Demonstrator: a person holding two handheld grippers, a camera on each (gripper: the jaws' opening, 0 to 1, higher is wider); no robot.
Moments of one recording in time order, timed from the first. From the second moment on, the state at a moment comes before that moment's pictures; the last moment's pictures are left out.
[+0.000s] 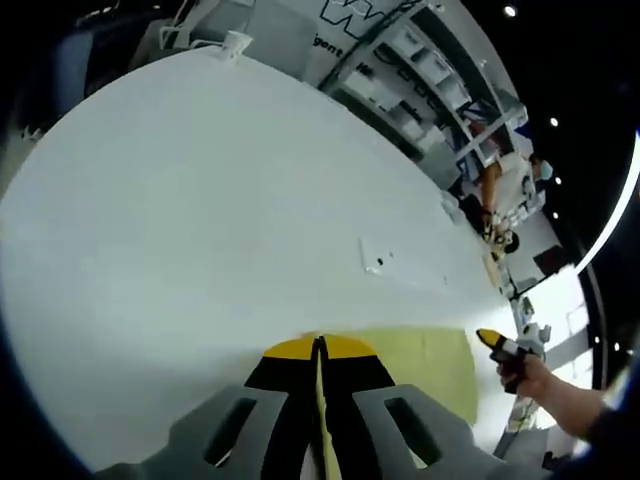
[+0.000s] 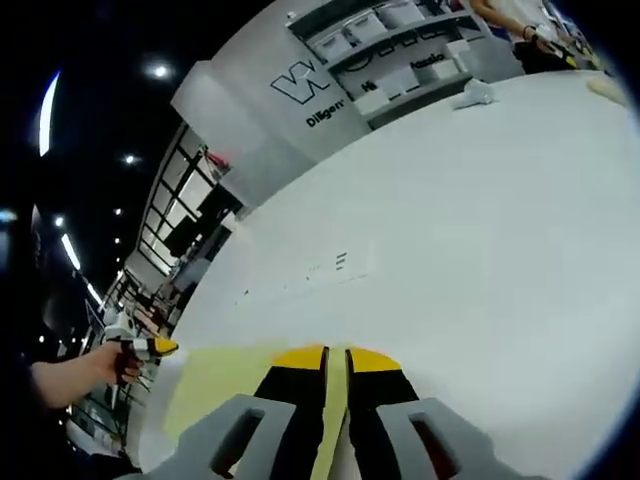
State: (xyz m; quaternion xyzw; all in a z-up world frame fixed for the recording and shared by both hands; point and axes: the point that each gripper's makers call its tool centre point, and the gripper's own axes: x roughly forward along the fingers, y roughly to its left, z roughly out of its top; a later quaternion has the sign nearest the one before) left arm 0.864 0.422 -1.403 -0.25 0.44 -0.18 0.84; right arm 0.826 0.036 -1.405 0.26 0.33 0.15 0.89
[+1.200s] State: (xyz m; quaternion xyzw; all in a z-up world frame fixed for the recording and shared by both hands) left arm 0.676 0.409 -1.407 -0.09 0.40 -0.32 0.85; right arm 0.663 0.065 -1.411 0.12 0.34 0.31 0.88
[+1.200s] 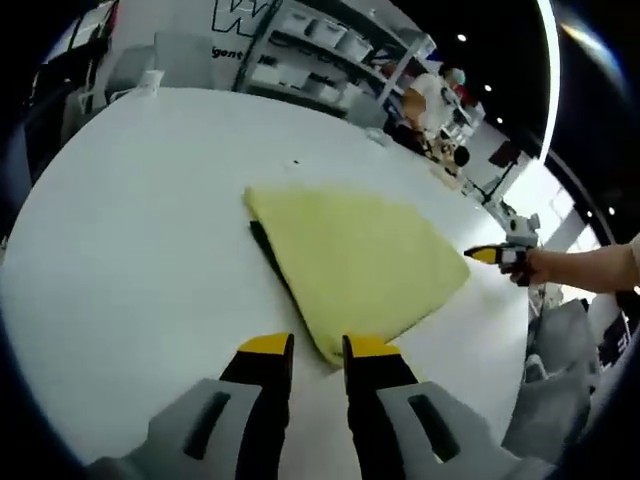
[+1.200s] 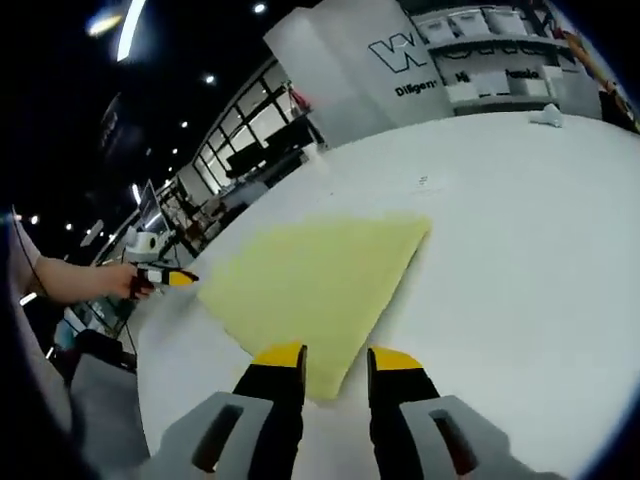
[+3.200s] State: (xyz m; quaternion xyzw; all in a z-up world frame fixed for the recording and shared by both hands) left arm 0.679 0.405 -1.432 0.02 0.37 -0.36 0.86; right arm 0.644 0.073 -1.437 -0.07 0.33 0.38 0.86
